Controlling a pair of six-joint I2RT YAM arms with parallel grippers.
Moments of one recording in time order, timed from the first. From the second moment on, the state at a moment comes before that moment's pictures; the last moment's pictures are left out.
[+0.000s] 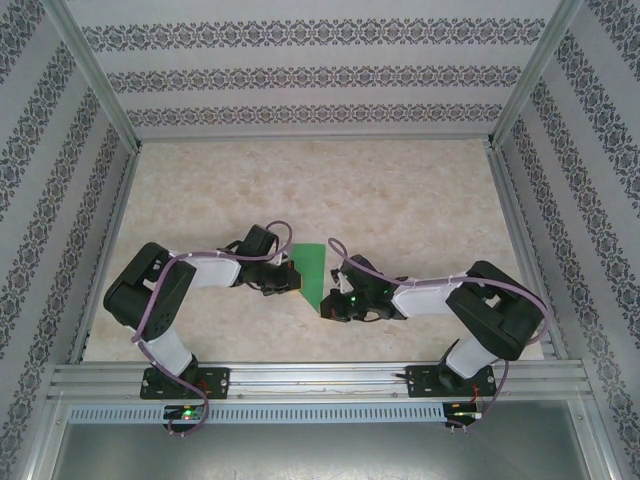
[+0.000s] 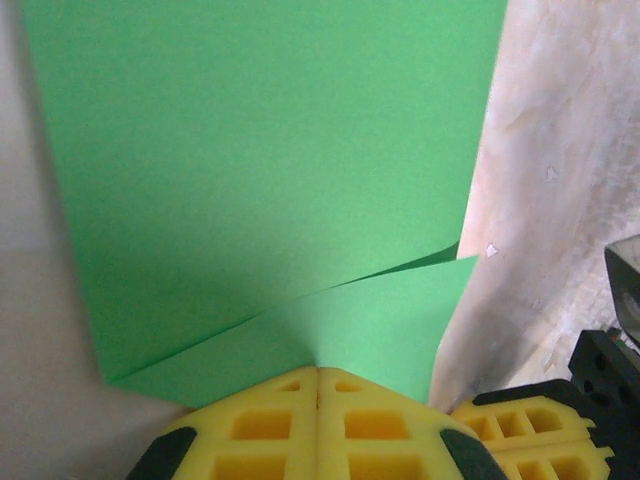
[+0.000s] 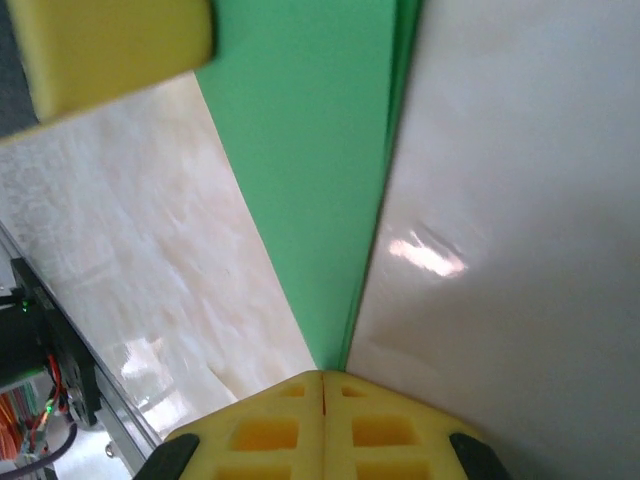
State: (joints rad) left arm -0.49 1.69 0.70 -0.05 0.58 -0.69; right arm 0.82 1.55 0.51 0.11 -0.49 0.92
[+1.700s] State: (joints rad) left arm -0.30 1.57 0.68 -0.04 0.56 -0.70; right arm 0.68 1.62 0.79 -0.10 -0.46 0.42
